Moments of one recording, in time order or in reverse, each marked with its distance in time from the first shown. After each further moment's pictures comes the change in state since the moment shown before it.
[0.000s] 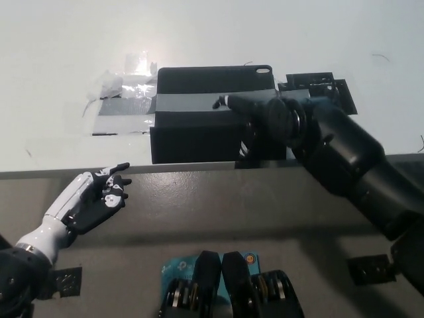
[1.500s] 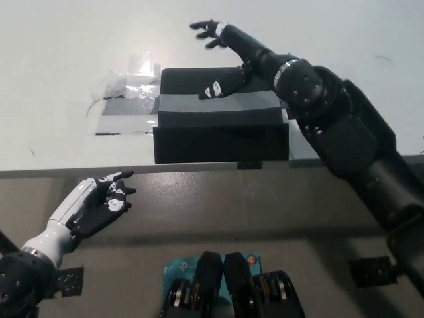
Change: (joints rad) left_arm 0.015 -0.020 -0.002 0.029 0.000 -0.001 0.000; right_arm -0.077 0.000 -0.166 -0.039 0.282 -0.059 -0.190
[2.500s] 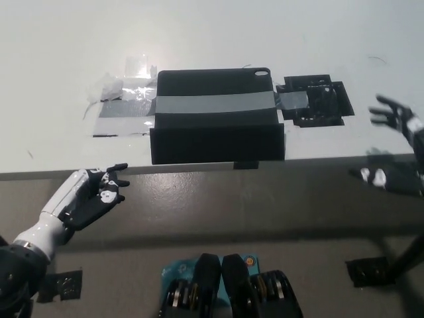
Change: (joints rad) left_arm -0.016 0.009 0.017 0.001 0.001 -0.008 0.000; right_arm 0.785 -0.226 -0.496 -0.900 0.213 0.018 -0.132
